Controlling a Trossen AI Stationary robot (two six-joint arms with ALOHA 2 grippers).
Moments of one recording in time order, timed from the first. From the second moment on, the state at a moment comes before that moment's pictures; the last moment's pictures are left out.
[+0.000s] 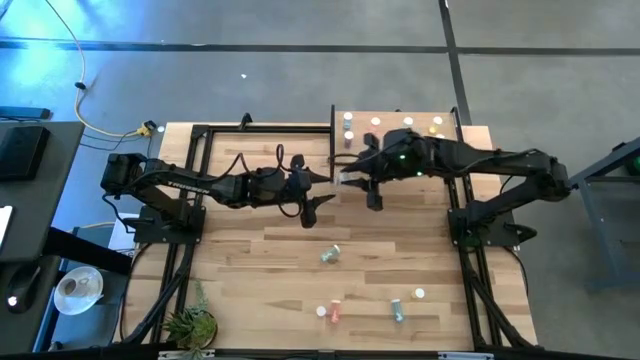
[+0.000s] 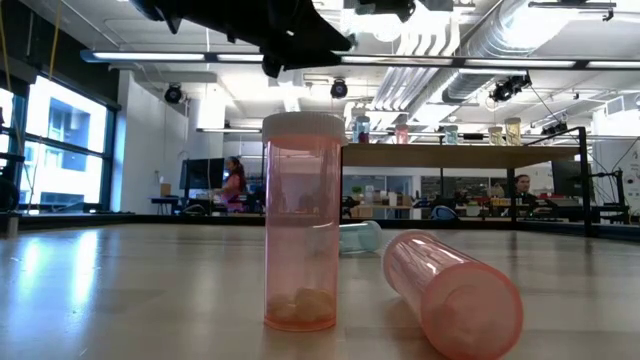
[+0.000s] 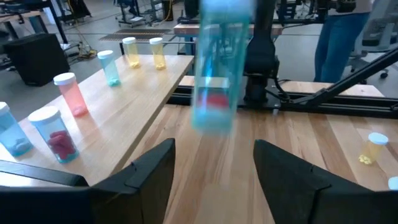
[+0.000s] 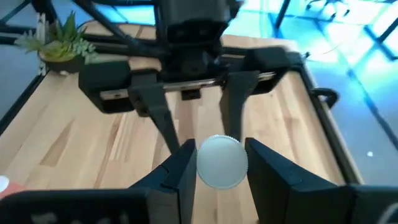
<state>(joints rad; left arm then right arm) 0.12 1.48 0.89 0.36 -0.23 0.01 -0.11 1.33 1.31 -0.47 -0.06 -0.16</state>
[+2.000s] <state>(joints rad) 0.12 1.48 0.89 0.33 -0.21 0.01 -0.69 1.03 0.97 -0.75 0.14 0.14</state>
